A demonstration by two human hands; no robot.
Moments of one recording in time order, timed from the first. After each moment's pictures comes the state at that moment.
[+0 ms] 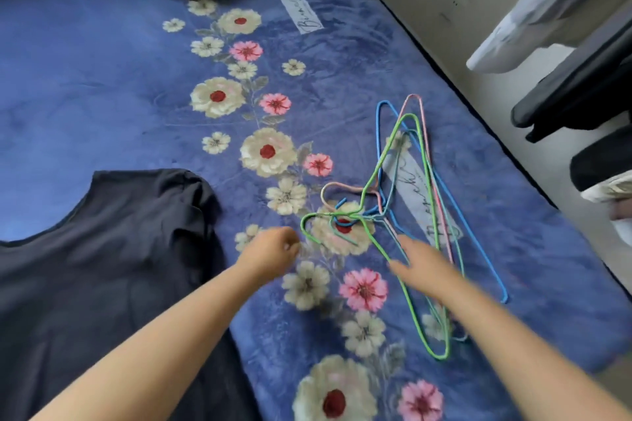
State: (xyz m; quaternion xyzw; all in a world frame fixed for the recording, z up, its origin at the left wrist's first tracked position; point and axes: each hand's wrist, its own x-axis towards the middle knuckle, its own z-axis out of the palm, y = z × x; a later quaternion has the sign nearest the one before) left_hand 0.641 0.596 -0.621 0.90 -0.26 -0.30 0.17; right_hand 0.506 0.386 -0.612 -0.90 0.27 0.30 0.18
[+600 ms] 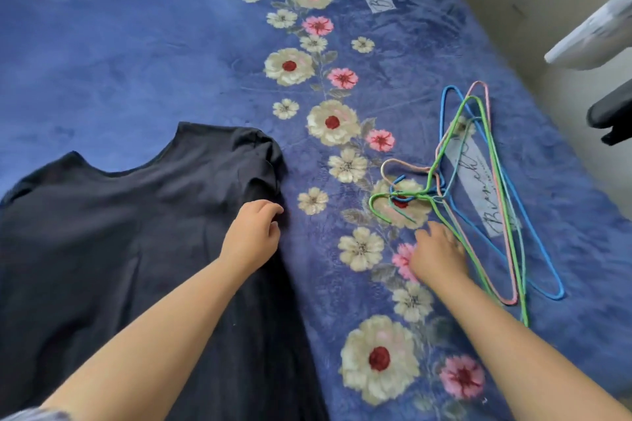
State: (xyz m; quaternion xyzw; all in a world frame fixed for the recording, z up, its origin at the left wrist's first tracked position) left_hand 0.627 0.726 -0.626 0.94 -0.22 -0.11 0.23; right_hand 0.513 0.470 -0.623 -0.93 0.29 0.24 0.06
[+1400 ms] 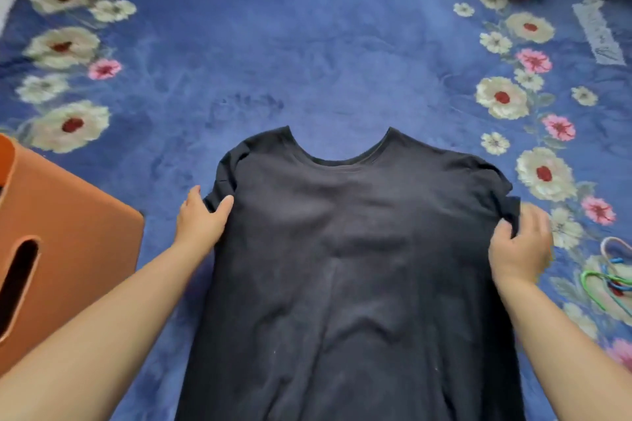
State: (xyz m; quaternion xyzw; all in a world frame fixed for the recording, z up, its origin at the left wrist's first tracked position) left_hand 0.720 1.091 -0.648 0.88 0.29 -0.14 0.36; right_hand 0.666 0.702 -0.617 -0.86 0.40 -0.13 0.29
